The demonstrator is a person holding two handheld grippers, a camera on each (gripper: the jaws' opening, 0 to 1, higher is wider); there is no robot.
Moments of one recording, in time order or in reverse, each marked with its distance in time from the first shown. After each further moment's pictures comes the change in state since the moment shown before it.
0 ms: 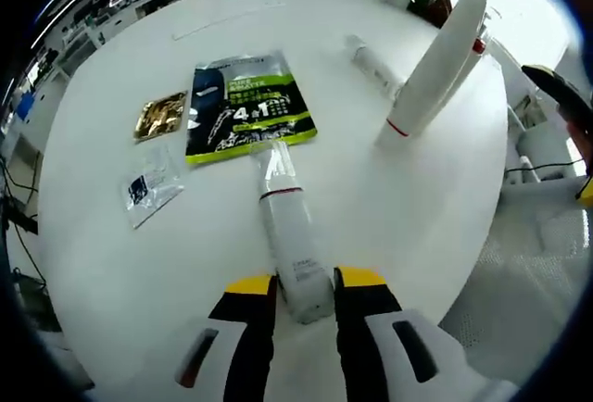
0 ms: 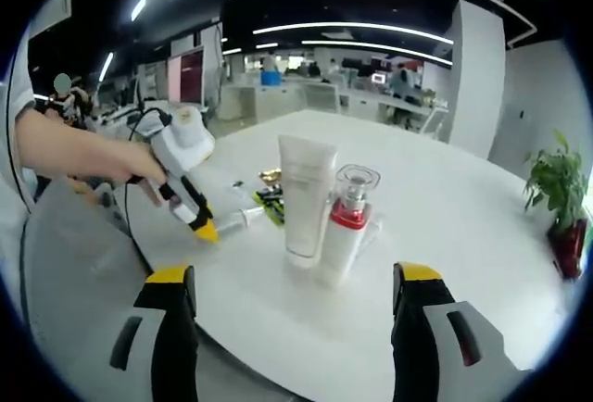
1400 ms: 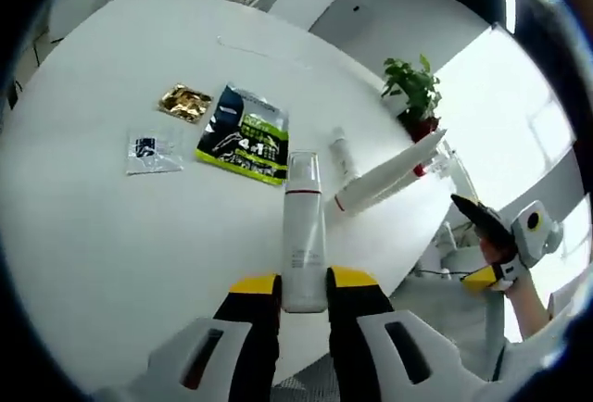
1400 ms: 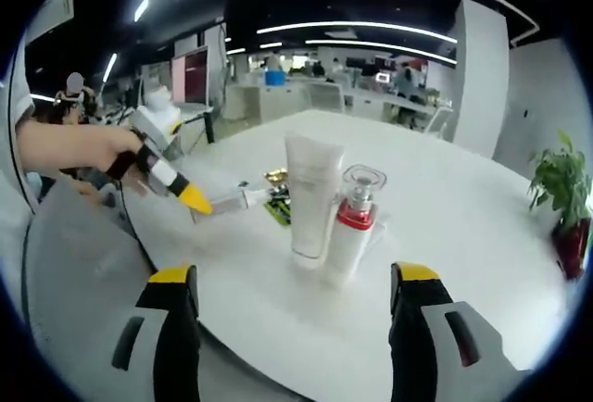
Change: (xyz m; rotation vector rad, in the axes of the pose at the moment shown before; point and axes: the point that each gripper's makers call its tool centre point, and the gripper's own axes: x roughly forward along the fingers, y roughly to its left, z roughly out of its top) left arm -0.075 -0.034 0.019 -0.457 -0.313 -0.369; right arm 0.000 0.005 0.003 0.013 -0.015 0.028
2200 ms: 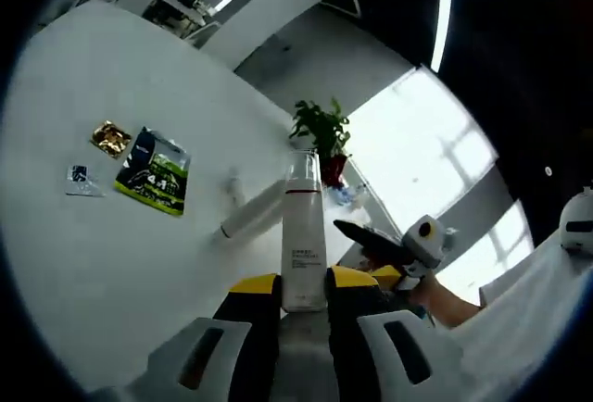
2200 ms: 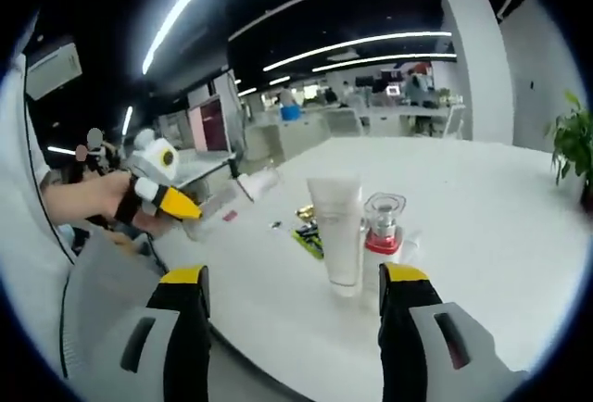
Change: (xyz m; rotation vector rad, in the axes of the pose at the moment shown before) left arm -0.057 -0.091 0.015 0.002 -0.166 -0.421; right arm -0.006 0.012 0.028 0.182 -0.177 0.156
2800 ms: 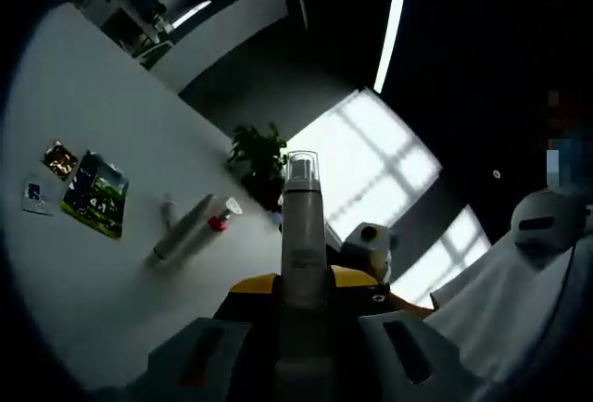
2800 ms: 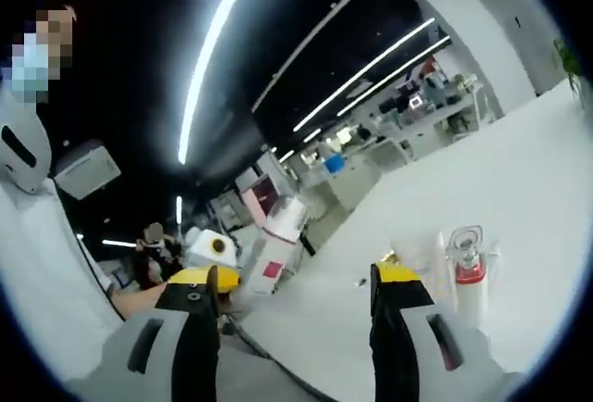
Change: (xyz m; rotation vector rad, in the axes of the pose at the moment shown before) left arm -0.015 -0.068 0.010 0.058 -0.101 -0.264; right arm -0.007 0.078 0.080 0.296 -0.279 0.308
